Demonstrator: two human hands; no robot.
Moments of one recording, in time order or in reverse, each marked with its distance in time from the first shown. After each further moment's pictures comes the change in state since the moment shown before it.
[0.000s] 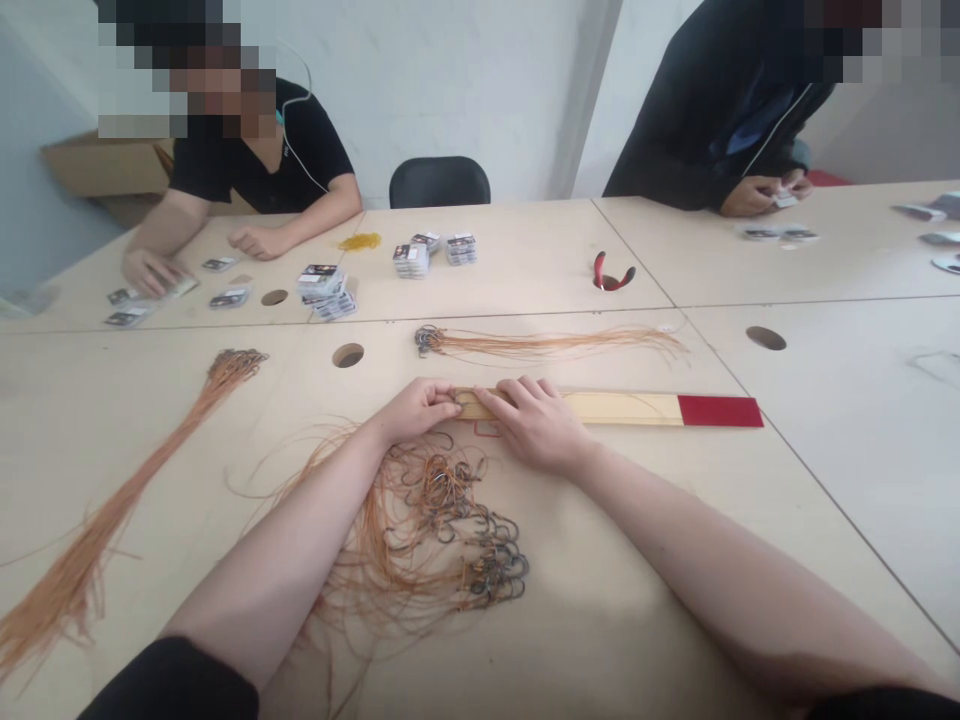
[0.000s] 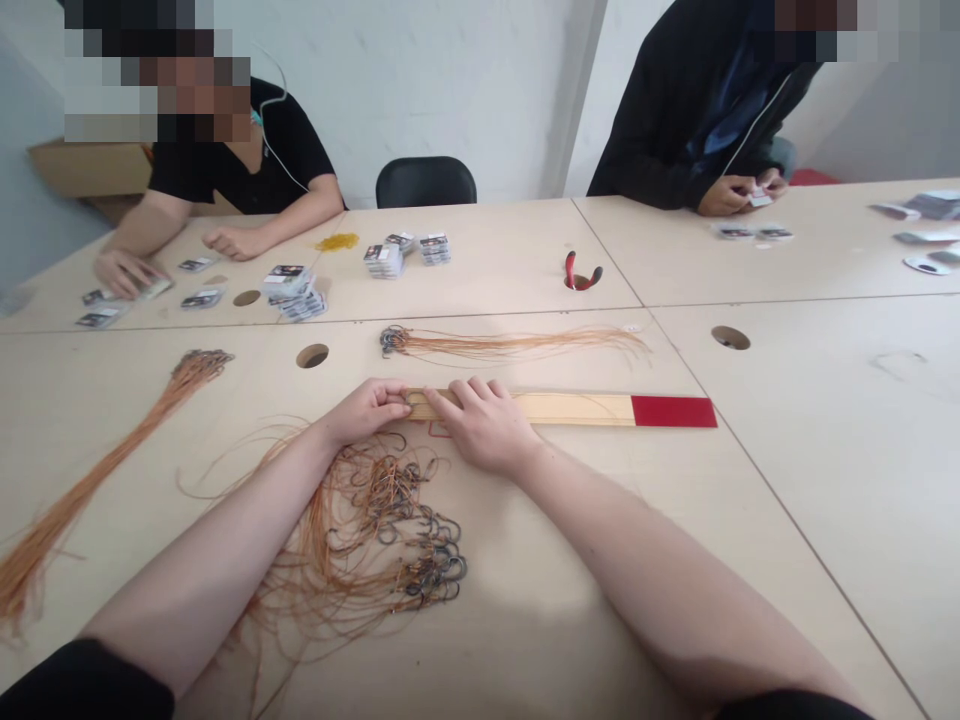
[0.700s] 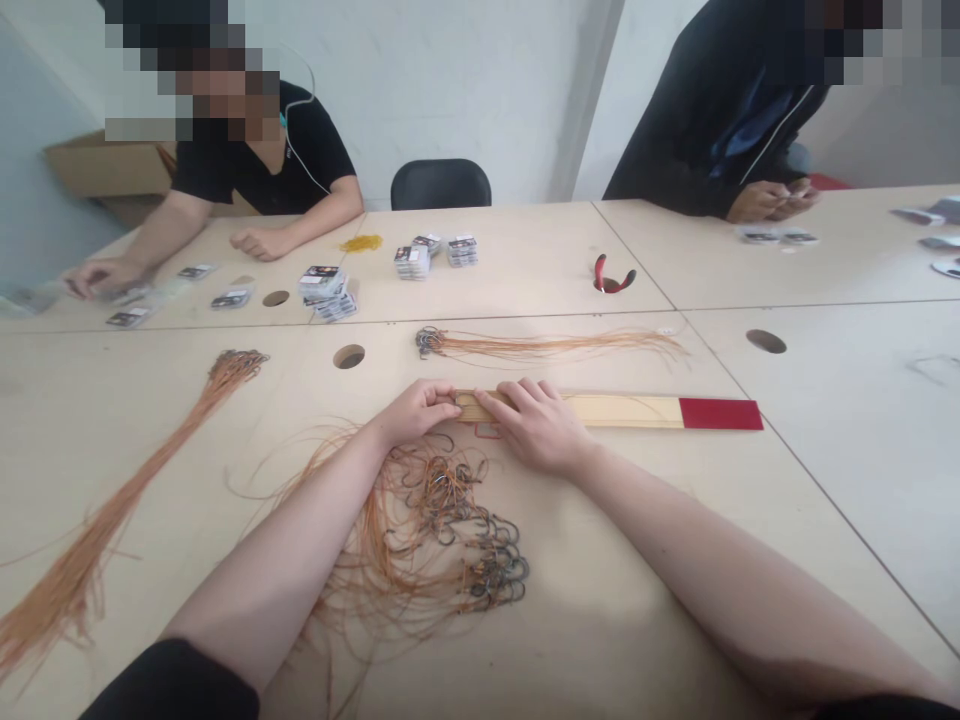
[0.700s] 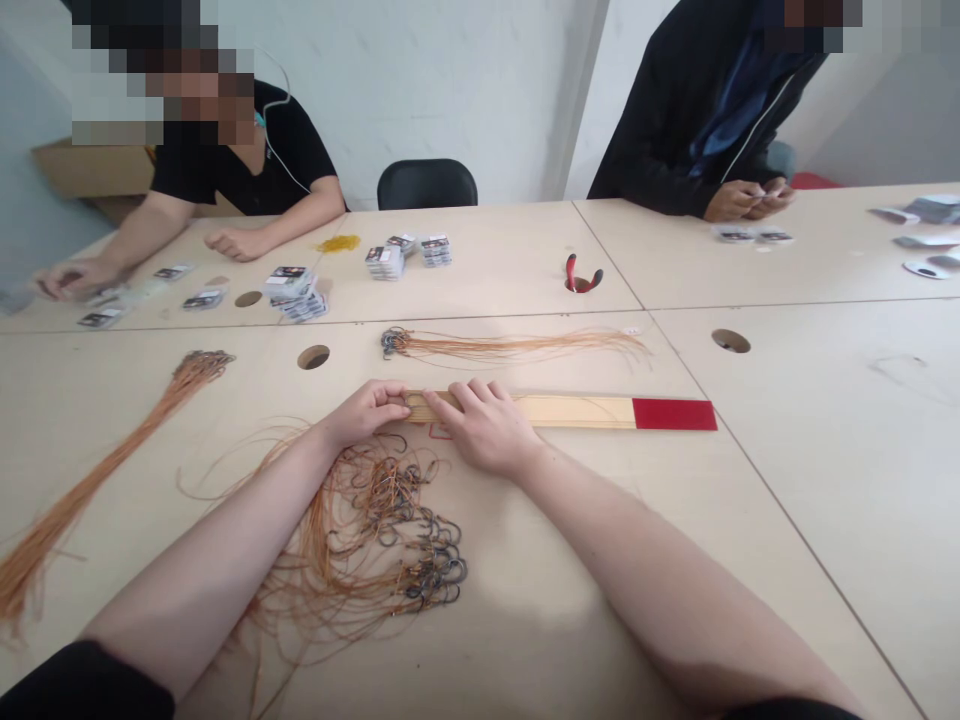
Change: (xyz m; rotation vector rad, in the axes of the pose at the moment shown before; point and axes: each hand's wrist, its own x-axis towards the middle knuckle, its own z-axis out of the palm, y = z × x) left_hand -0.001 0.004 0.002 -0.033 0.035 0.022; right_hand -0.001 0.002 0.001 0.009 0.019 -0.032
